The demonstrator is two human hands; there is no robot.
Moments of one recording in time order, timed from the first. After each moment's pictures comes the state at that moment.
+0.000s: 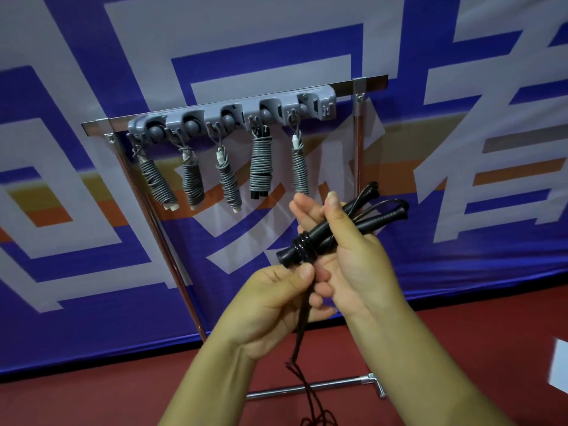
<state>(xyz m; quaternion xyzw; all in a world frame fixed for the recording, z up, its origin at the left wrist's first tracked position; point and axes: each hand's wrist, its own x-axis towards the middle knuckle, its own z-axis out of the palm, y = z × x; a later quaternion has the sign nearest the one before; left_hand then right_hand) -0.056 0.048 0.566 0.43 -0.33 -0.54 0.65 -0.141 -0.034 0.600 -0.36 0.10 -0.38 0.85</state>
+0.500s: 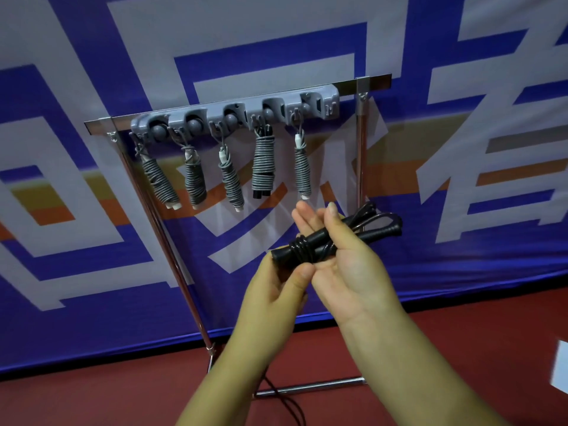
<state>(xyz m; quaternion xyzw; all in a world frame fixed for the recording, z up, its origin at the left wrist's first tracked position) -0.069 0.052 0.562 0.61 -0.42 -0.20 0.64 -0.129 -0.031 0.596 -0.20 0.10 -0.36 0.90</state>
